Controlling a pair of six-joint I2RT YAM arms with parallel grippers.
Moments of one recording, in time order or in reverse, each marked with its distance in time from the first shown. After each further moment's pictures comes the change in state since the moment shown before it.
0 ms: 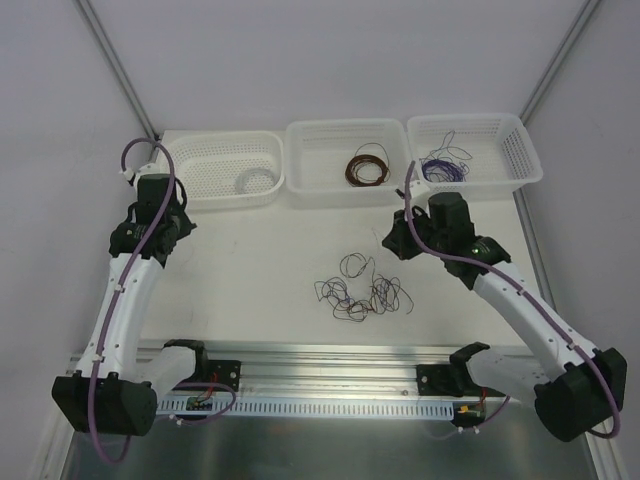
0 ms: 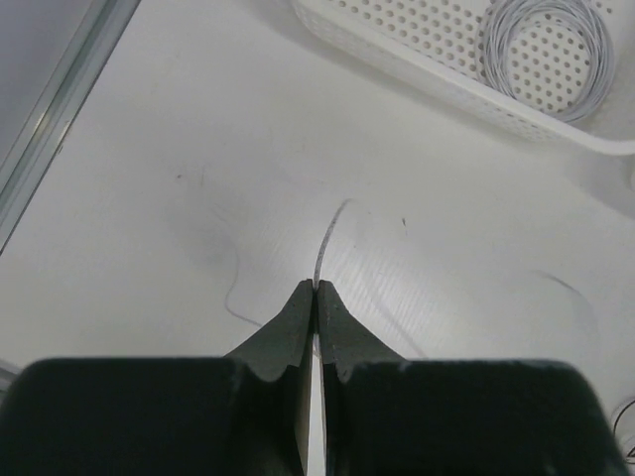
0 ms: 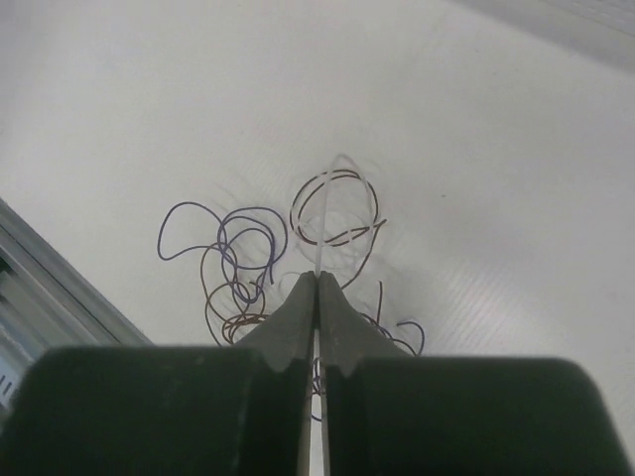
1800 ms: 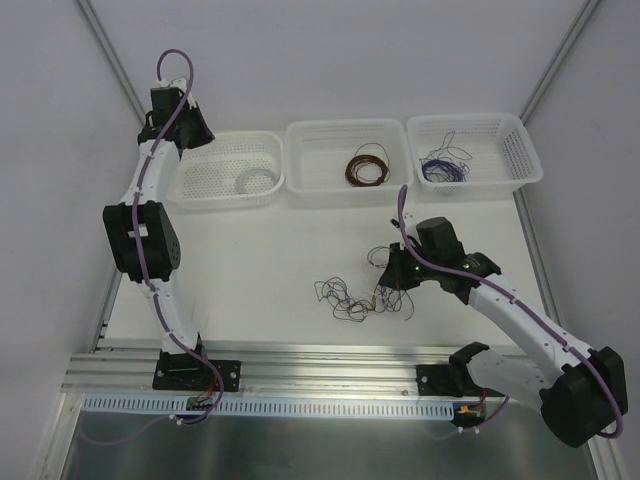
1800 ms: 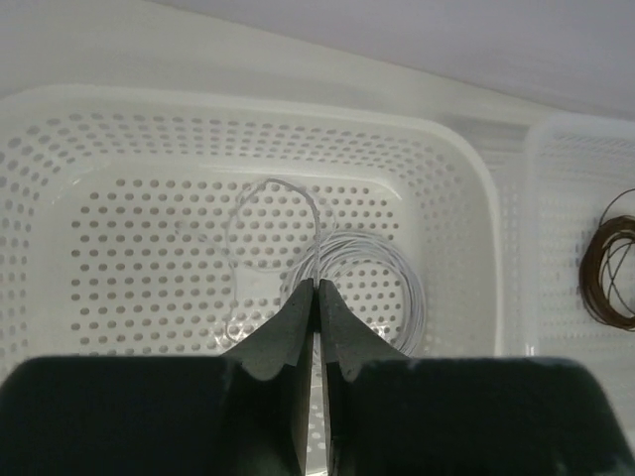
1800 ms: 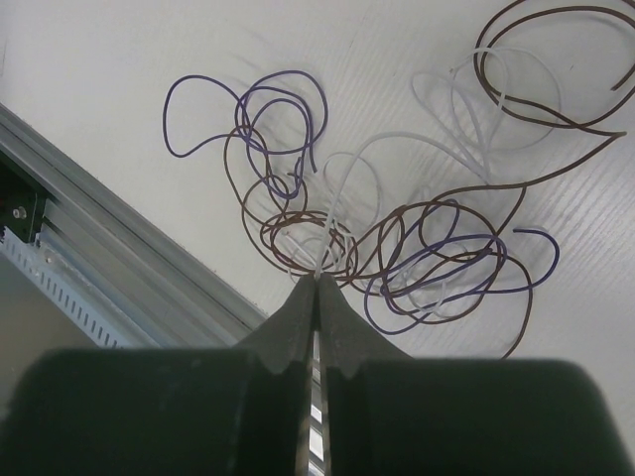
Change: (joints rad) left arm 0.173 0.966 0.800 0.384 0.563 0.165; right arm 0.012 -0.082 -0.174 -0.114 -0.068 0.190
